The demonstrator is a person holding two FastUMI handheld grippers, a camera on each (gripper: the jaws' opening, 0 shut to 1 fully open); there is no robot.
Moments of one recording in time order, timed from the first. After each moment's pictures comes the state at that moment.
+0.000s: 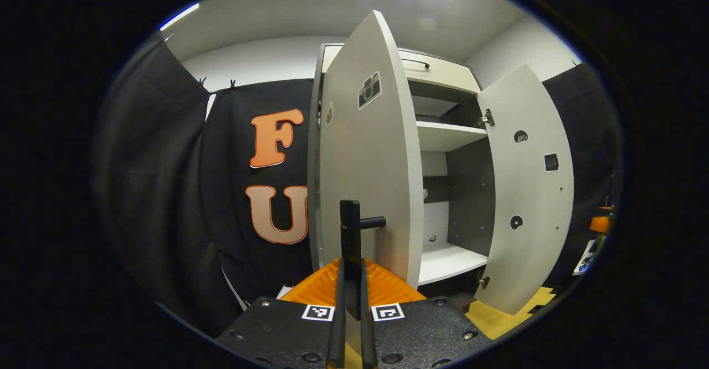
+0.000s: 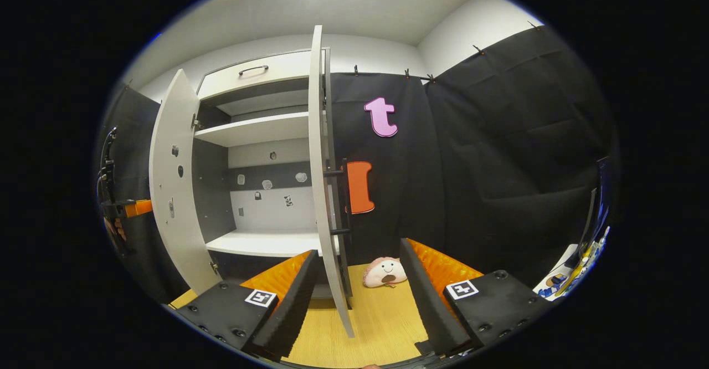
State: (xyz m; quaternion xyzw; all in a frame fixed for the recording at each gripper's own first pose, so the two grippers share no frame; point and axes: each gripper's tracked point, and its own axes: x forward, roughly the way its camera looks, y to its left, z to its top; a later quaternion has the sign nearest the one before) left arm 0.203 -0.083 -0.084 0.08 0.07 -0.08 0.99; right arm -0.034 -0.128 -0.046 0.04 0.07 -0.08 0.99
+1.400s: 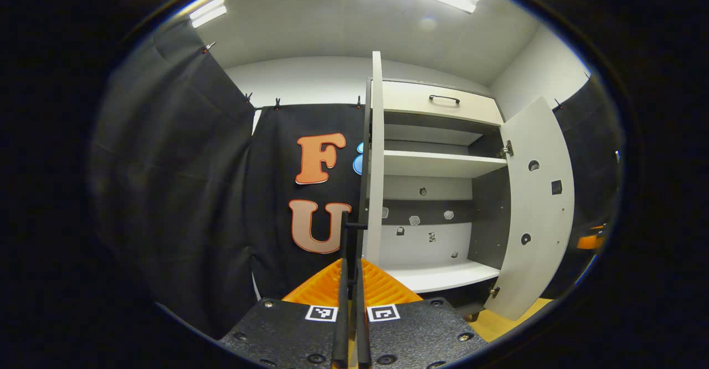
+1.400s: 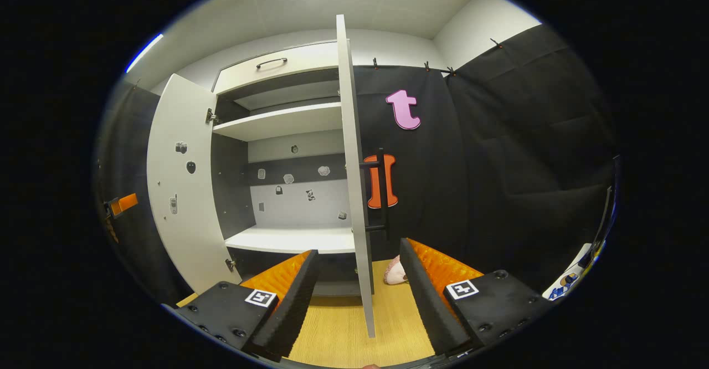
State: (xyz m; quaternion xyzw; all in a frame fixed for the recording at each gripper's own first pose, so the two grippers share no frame) left arm 0.181 -0.063 -0.065 0.03 0.02 -0.01 1.00; right arm -0.014 -0.095 -0.051 0.04 0.08 -0.03 1.00
